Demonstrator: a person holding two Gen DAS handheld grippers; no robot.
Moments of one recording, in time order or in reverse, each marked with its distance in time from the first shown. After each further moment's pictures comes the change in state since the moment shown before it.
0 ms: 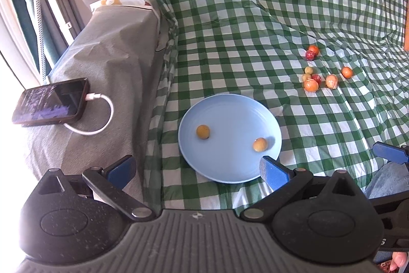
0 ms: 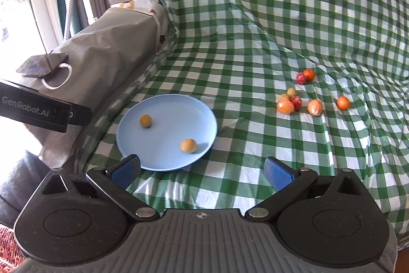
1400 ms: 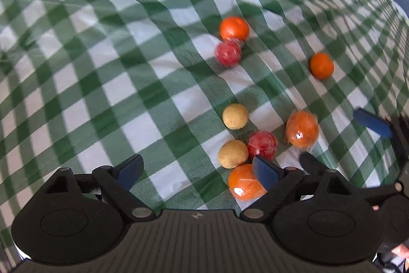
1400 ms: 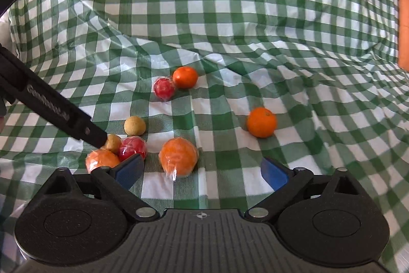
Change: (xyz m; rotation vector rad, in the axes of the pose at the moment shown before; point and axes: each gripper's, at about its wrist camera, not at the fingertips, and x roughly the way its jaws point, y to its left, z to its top) left arm 0.321 -0.237 0.195 0.391 0.246 -0.371; right arm 0.224 -0.240 0.051 0.164 -0.040 -0.279
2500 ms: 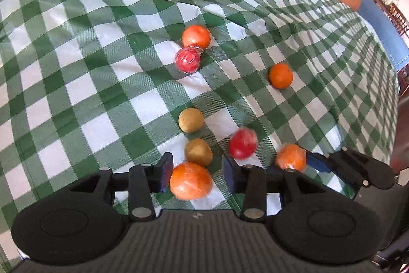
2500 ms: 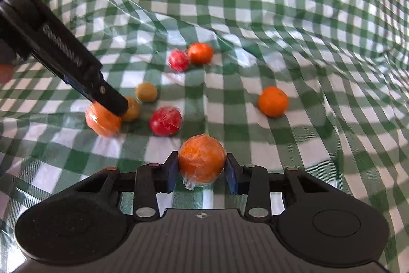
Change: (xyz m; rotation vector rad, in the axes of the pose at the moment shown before) left arm -0.007 -0.007 -0.001 -0.036 -0.052 -0.175; right arm -0.002 0.001 -0.025 -0.074 0.049 0.037
